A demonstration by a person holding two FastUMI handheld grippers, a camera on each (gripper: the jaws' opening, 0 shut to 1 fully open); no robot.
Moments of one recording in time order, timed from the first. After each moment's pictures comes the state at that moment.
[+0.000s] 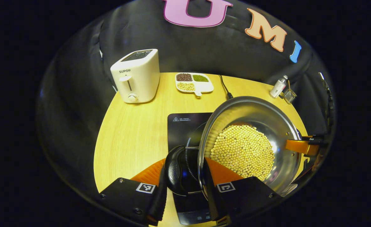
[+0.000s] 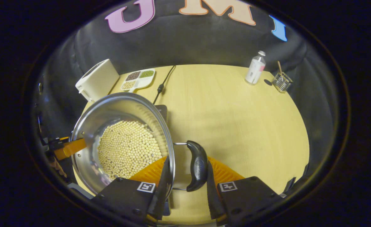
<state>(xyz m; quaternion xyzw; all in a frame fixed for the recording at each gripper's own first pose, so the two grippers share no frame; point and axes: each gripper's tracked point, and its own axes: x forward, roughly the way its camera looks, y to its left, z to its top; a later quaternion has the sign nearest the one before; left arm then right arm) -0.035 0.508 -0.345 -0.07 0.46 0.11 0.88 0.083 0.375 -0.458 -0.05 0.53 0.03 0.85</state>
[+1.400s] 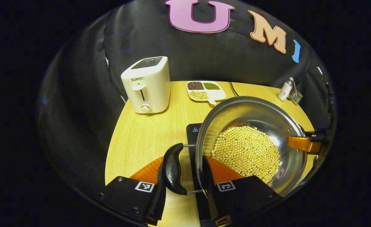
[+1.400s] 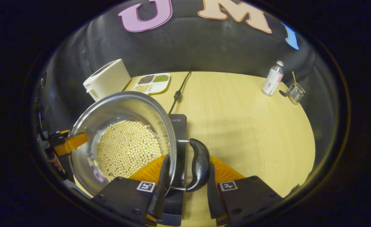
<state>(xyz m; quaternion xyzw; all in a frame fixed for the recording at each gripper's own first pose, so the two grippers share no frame) -0.024 0.544 -0.346 -0.04 0.43 0.13 0.89 0.109 0.414 -0.476 -0.05 0.50 0.07 0.86</state>
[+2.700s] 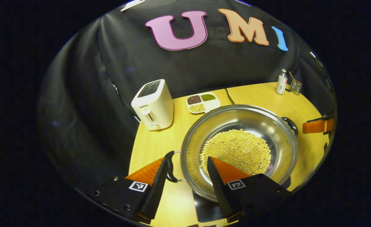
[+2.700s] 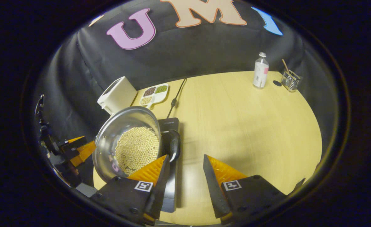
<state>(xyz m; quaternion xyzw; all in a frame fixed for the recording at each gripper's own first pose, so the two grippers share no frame) -0.037 0.484 -0.276 0.05 0.39 0.16 0.91 0.083 0.352 -0.420 0.03 0.50 0.10 0.86</state>
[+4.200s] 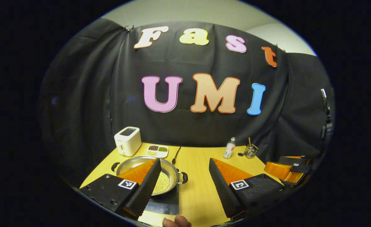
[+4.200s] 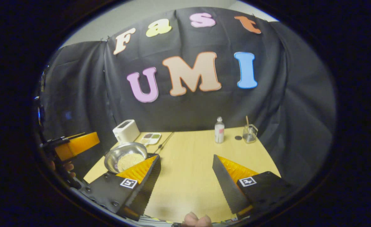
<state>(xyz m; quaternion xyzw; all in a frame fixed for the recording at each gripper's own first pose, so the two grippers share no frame) -0.042 0.203 -0.055 -0.01 0.11 0.14 0.98 0.030 0.180 -0.154 0.03 0.22 0.13 0.97</state>
